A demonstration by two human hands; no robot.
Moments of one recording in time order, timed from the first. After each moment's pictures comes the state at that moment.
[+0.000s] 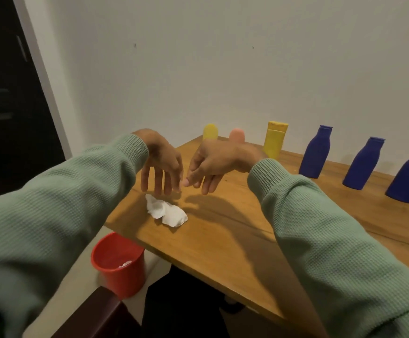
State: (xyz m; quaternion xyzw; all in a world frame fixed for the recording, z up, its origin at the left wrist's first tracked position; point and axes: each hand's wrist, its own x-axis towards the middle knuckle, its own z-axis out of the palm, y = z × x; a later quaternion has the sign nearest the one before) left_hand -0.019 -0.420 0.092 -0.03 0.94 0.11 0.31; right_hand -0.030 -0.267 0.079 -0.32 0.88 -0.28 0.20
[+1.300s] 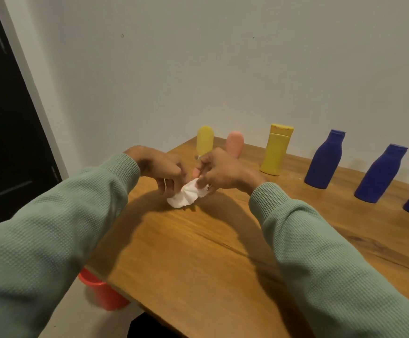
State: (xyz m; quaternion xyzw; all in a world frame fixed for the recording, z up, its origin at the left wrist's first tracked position) left_hand -0.097 -0.434 0.052 0.07 0.93 0.24 0.25; right_hand -0.104 -0.260 0.040 -0.27 0.88 -0.38 0.10
